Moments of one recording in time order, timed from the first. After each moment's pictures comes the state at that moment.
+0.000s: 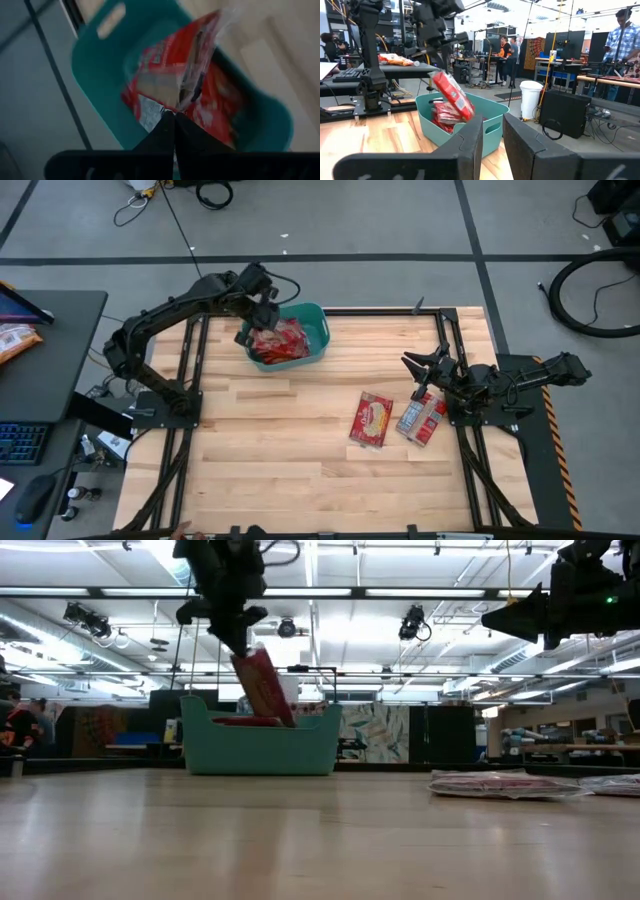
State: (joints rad) left arm 0.64 1.54 1.47 -1.02 0.09 1.15; right arm 0.16 0.30 0.03 0.46 0.71 -0.18
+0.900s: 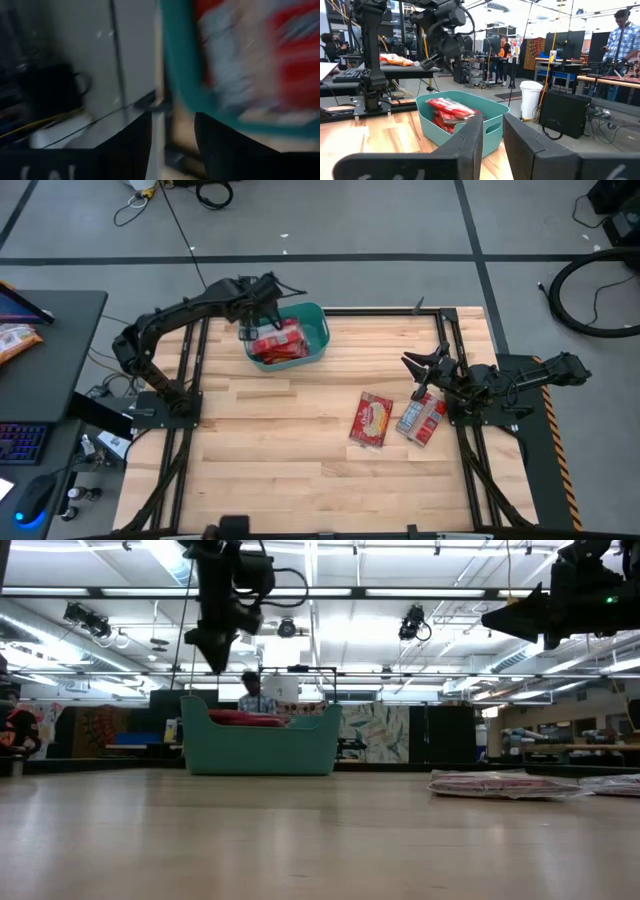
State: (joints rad) left arm 0.59 1.60 1.46 -1.09 -0.53 0.67; right arm 0.16 0.30 0.03 0.46 0.71 -0.18
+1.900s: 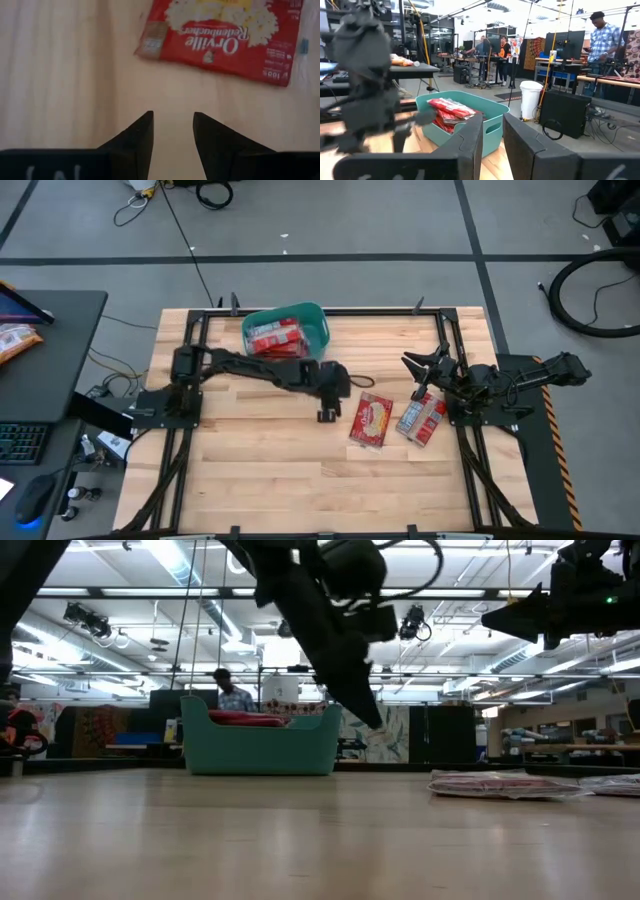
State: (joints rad) left arm 0.03 2.02 1.47 -0.38 -0.07 0.15; right arm 0.16 0.30 0.03 0.46 0.71 -0.18
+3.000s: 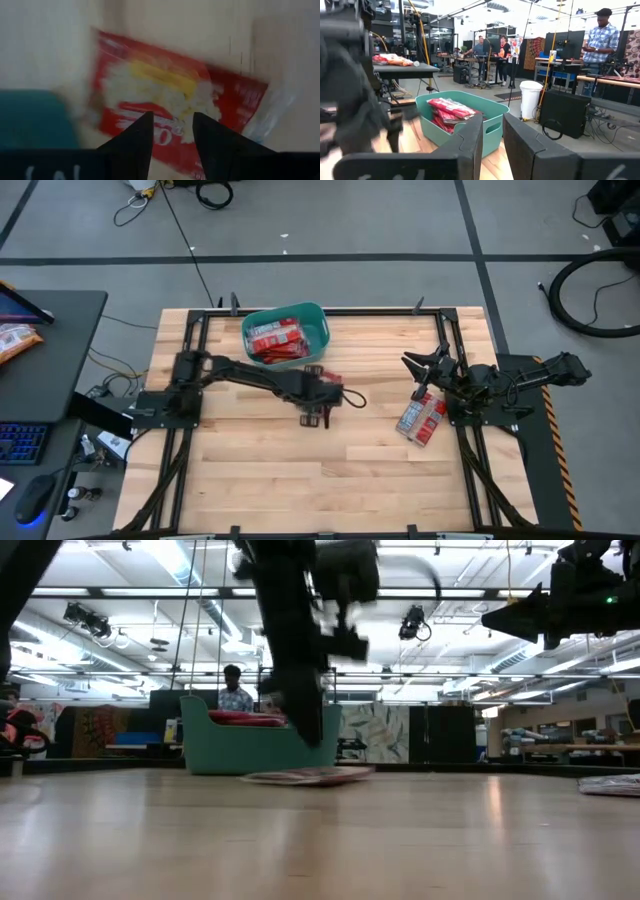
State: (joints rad) left arm -0.06 2.03 1.50 -0.74 -0.32 0.12; right arm 0.16 0.30 0.03 0.46 0.71 -0.18
